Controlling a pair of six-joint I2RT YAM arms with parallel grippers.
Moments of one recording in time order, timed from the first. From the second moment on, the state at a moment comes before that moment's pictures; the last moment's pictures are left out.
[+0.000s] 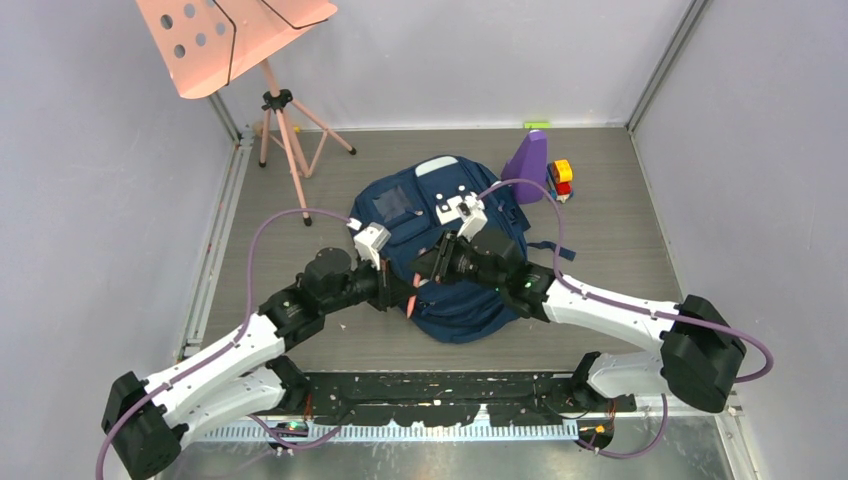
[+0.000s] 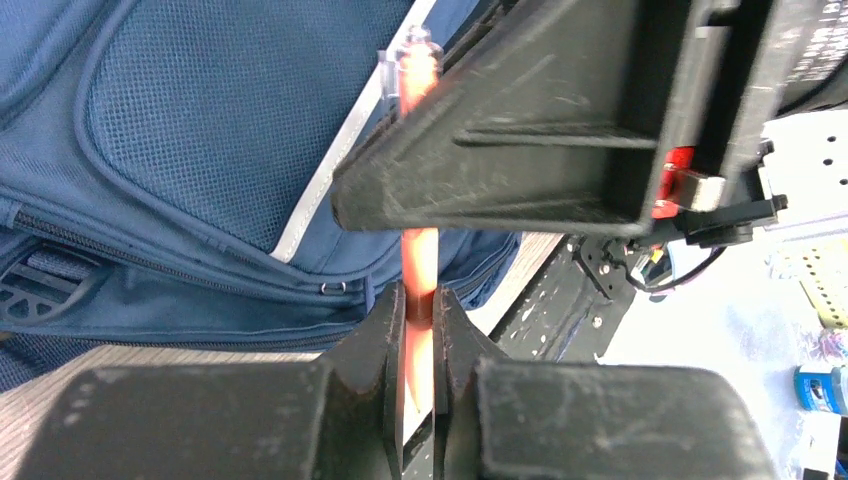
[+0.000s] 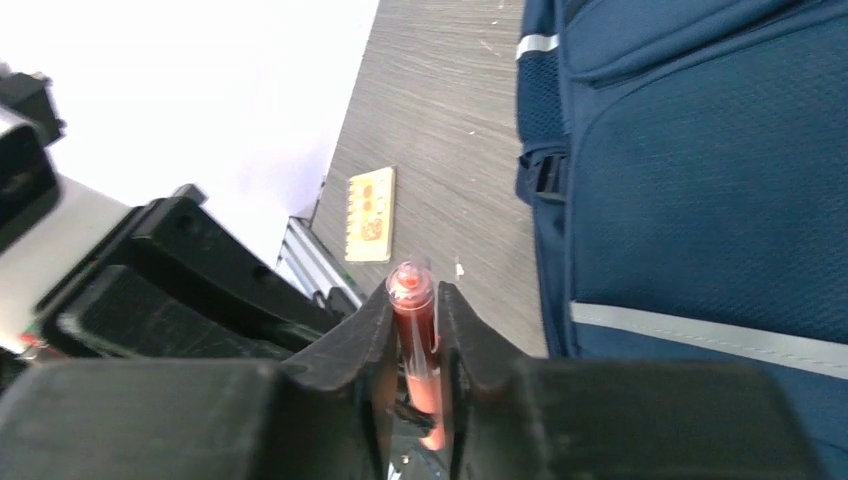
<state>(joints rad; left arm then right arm) -0.78 0.85 0.56 -0.08 0.23 -0.50 0.91 1.26 0.73 0.25 -0.07 0.93</state>
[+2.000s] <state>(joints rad) -1.11 1.56 1.03 -0.15 -0.44 0.00 0.53 0.70 0.76 -0.69 0.32 0.59</state>
